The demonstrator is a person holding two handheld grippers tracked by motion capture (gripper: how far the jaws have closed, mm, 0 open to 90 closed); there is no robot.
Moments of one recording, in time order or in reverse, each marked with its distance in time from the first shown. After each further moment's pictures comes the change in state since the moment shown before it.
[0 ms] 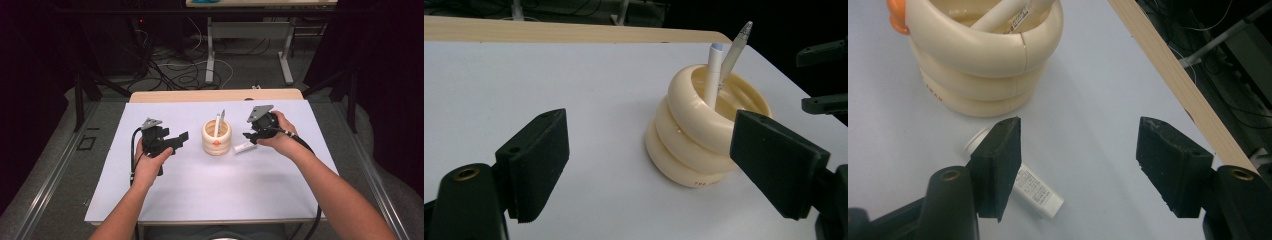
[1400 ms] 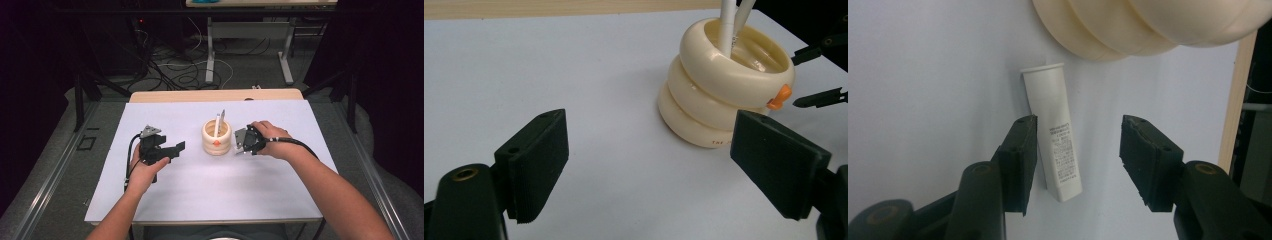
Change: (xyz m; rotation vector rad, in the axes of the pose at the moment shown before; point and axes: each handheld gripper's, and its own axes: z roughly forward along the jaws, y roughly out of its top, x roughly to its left) left arm 0.010 -0.021 -0.003 0.060 0.016 0.064; right arm 0.032 0.004 0.035 0.251 0.165 -0.613
